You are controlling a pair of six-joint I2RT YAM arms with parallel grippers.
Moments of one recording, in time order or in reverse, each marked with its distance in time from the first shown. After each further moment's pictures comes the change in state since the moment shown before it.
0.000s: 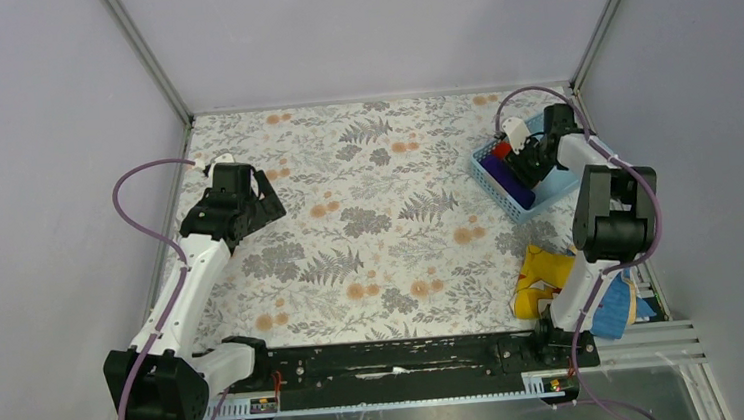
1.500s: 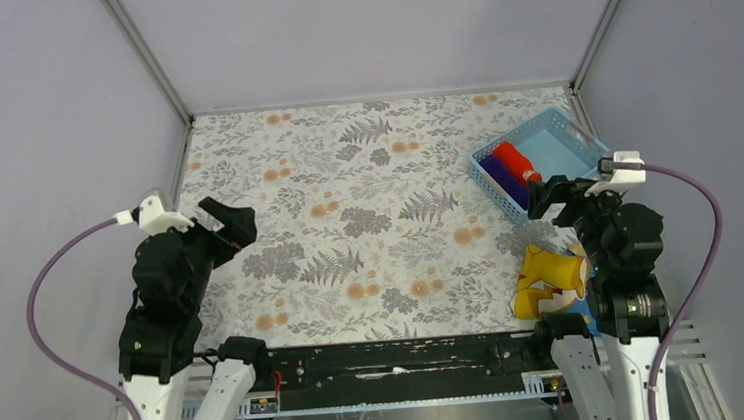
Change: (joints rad) left arm 0.000 -0.583 0.034 -0.072 0.095 -0.056; right arm 0.084 -1.404 -0.420 0.019 0.167 1.038
